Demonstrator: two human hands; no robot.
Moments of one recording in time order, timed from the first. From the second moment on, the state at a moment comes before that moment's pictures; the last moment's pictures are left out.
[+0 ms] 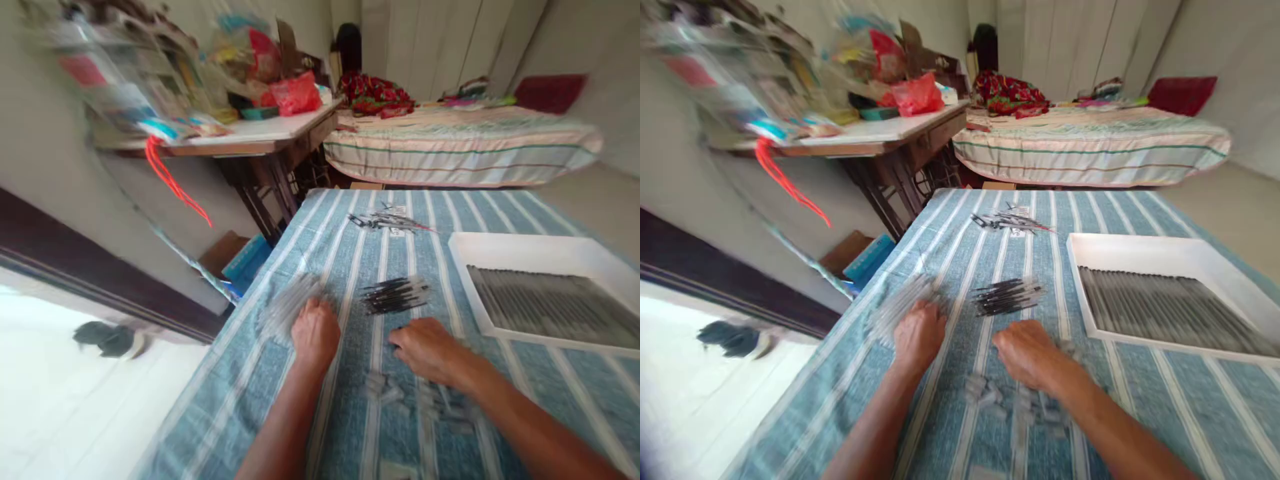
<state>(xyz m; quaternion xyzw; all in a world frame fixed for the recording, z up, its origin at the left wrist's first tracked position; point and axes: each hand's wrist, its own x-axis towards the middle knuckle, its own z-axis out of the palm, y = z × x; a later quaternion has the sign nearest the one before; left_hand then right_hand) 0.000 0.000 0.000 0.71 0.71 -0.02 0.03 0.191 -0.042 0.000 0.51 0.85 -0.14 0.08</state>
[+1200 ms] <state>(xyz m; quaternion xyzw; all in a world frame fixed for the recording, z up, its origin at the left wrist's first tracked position) 0.010 -0.010 -0.010 0.76 0.54 0.24 0.27 0.215 -0.024 -0.017 0.59 0.80 0.03 0.00</state>
